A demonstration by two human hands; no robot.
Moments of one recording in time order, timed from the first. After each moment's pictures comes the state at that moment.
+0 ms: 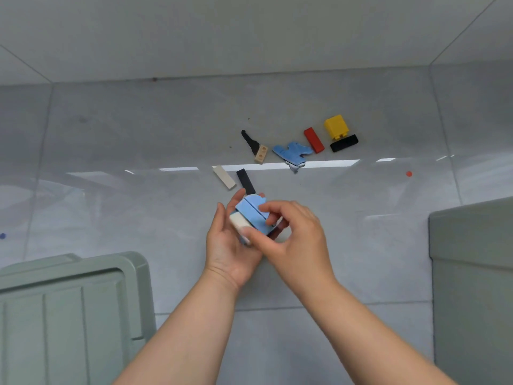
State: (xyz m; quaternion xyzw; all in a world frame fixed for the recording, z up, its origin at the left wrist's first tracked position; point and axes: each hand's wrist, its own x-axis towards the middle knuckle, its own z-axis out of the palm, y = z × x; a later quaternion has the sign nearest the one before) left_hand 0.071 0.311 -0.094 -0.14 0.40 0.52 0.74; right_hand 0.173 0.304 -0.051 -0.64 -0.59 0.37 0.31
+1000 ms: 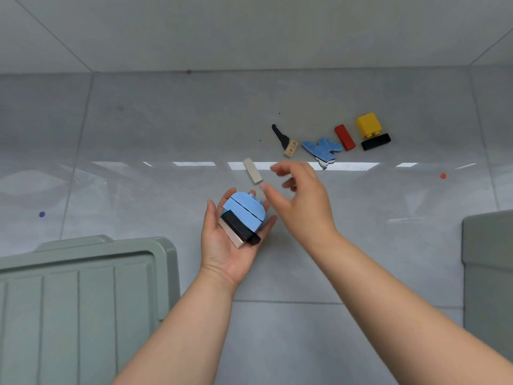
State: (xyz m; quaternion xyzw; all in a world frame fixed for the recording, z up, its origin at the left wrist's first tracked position) left_hand 0.025 0.297 -0.093 -0.15 0.43 0.57 0.68; right_hand 0.140 0.347 -0.067 -0.63 -0.59 0.41 0.30
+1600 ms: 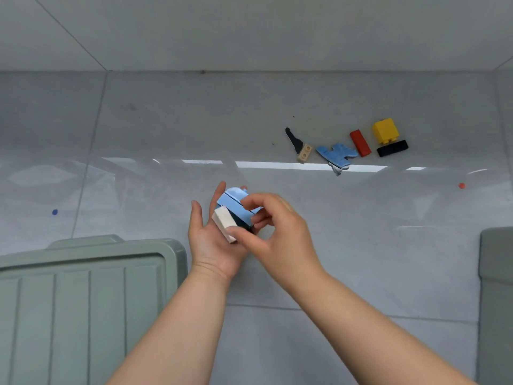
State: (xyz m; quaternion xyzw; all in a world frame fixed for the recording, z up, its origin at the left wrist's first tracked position) left_hand -0.004 0.306 -0.091 -0.16 0.41 0.60 0.67; right_hand 0.103 0.311 -0.046 -0.54 -0.58 0.53 0.32
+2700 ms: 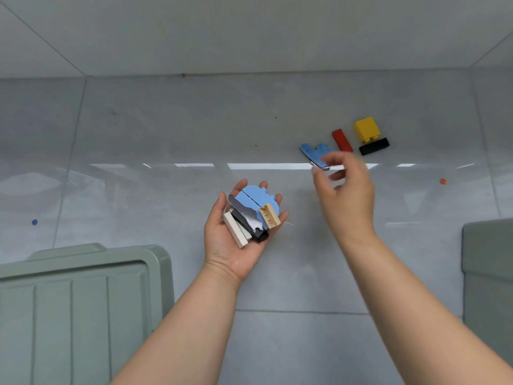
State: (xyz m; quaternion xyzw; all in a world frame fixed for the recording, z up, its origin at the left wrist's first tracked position) left_hand 0.039 0.319 -0.080 -0.13 0.36 0.55 0.74; right_hand 0.190 0.370 -0.076 -0.70 -0.52 0.32 0.36
